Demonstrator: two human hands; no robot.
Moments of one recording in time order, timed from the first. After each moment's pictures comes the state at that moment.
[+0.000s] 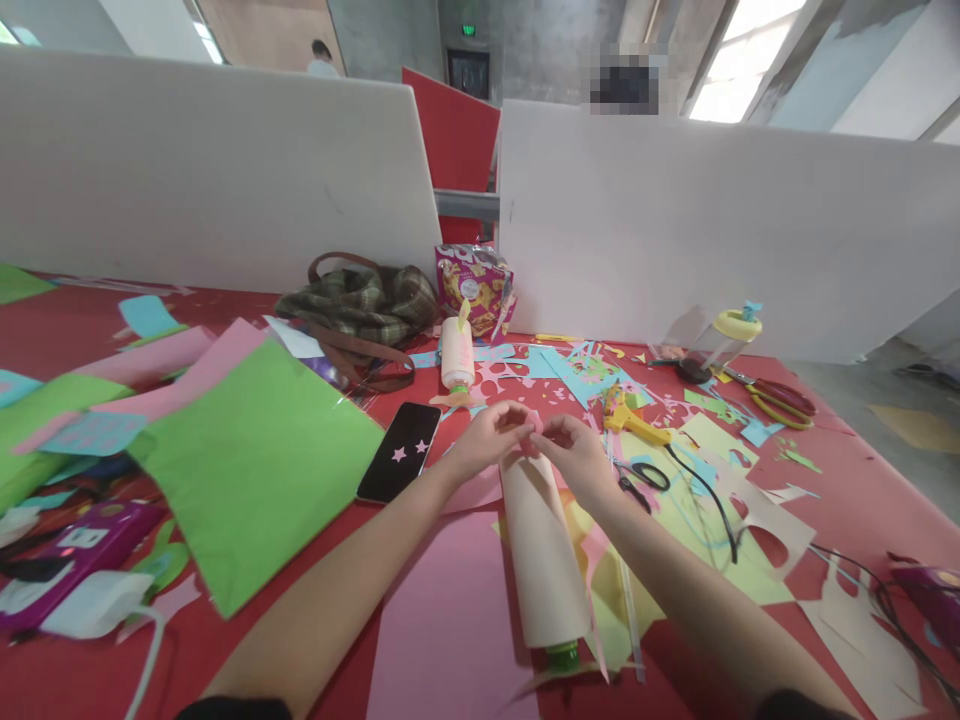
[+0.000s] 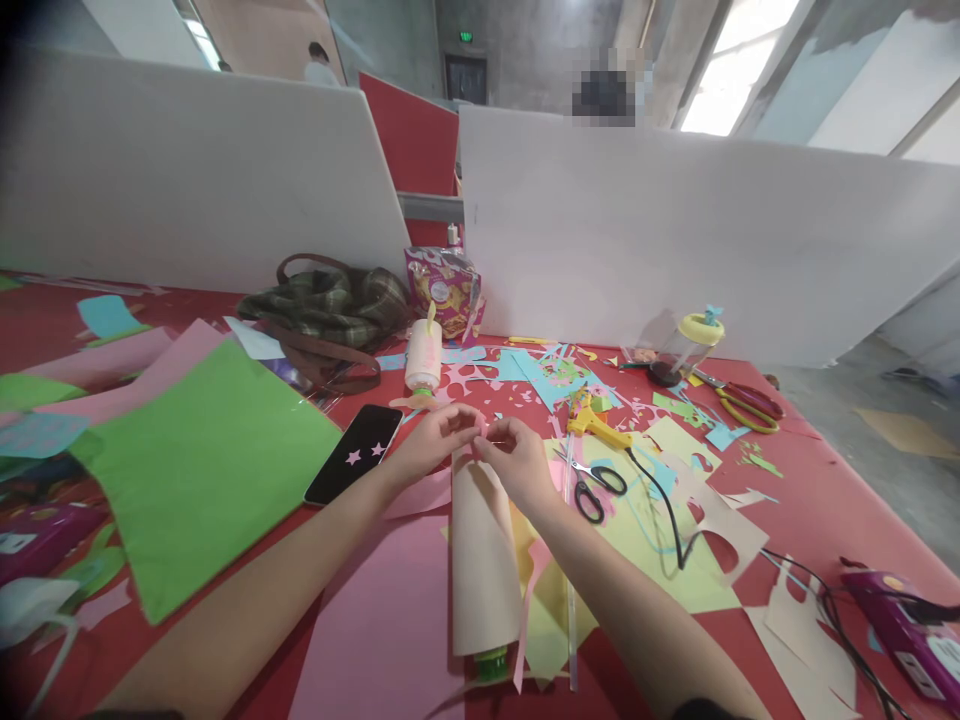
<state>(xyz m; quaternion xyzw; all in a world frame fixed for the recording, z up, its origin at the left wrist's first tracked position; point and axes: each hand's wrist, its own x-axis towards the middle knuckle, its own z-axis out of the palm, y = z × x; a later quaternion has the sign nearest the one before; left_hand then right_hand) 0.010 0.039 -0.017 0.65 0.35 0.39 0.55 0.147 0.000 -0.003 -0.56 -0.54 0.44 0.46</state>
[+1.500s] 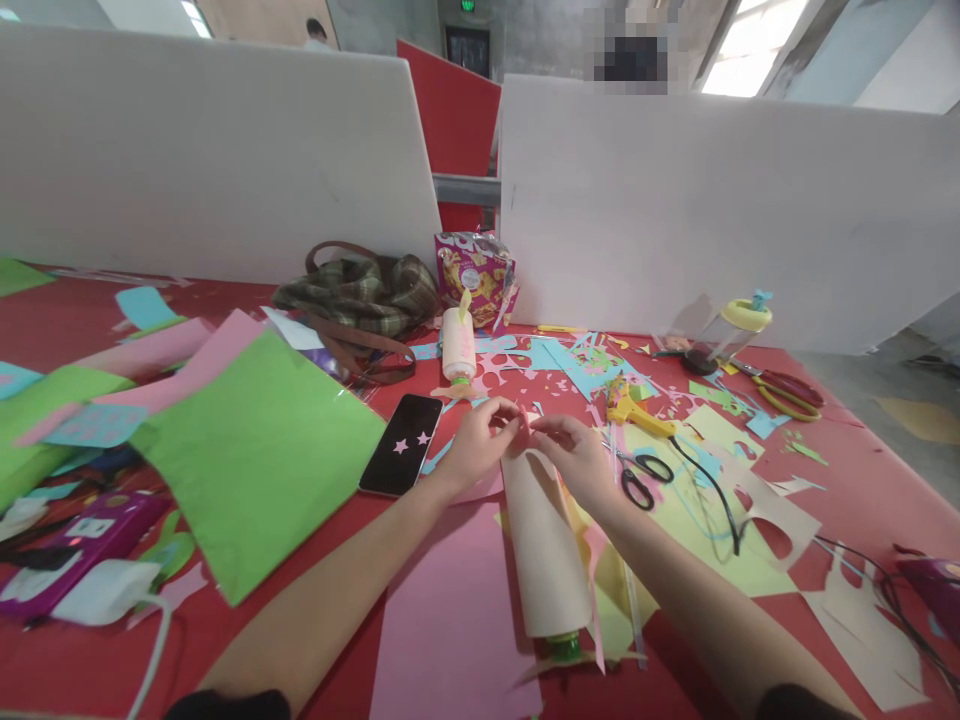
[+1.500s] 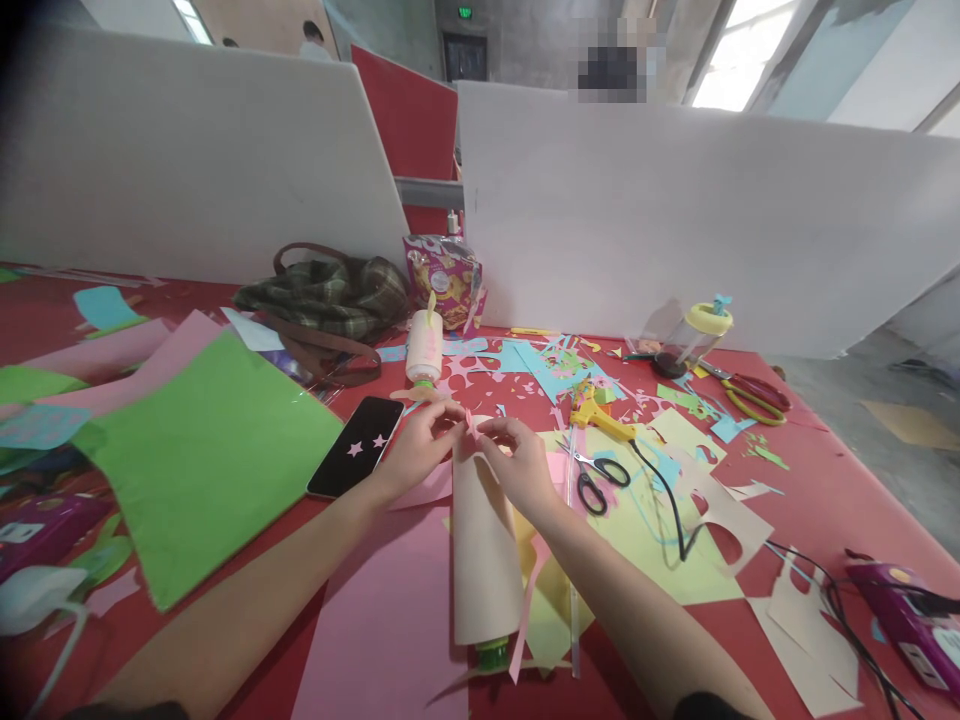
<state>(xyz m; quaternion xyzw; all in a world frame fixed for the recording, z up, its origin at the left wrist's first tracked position) 0.005 0.023 -0.014 0.66 0.44 0.43 0.43 0.147 -0.006 -0.014 -0.54 -0.57 0.41 0.47</state>
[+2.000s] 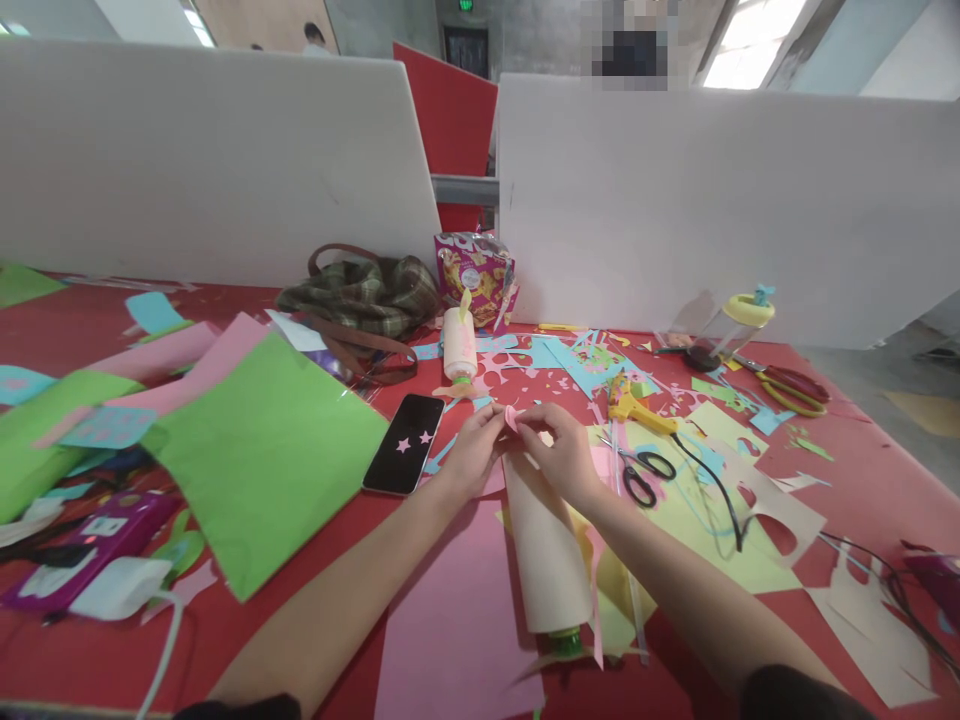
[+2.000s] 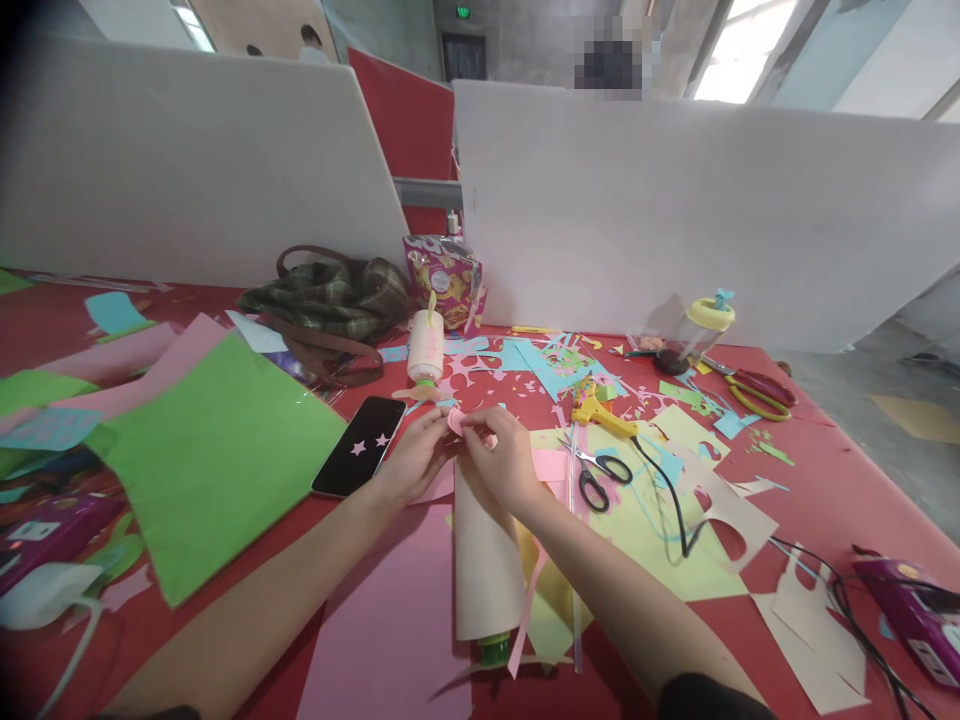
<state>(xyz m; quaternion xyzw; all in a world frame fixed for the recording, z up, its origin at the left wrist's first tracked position) 0.014 0.014 -0.018 0.39 0.38 0.49 0.68 0.130 -0.002 -0.009 -0.51 -0.65 0.30 0.48</state>
